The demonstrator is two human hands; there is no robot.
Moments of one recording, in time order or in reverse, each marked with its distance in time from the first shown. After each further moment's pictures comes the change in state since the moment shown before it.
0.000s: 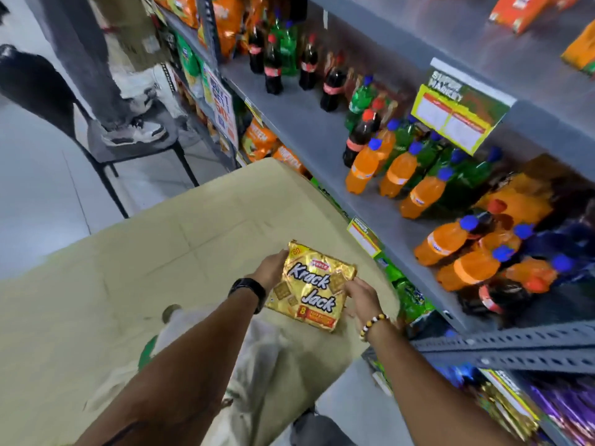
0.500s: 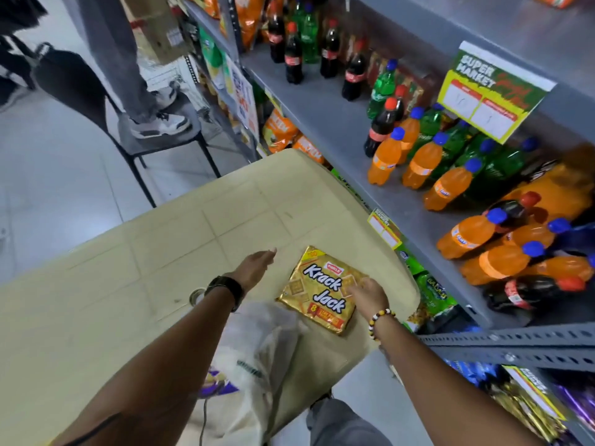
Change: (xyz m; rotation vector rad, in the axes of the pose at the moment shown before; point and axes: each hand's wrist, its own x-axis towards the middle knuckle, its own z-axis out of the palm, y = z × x) left_hand -0.026 -0.037 -0.071 0.031 0.051 0.037; right_hand 0.007 0.020 0.012 -0.538 0.054 -0.071
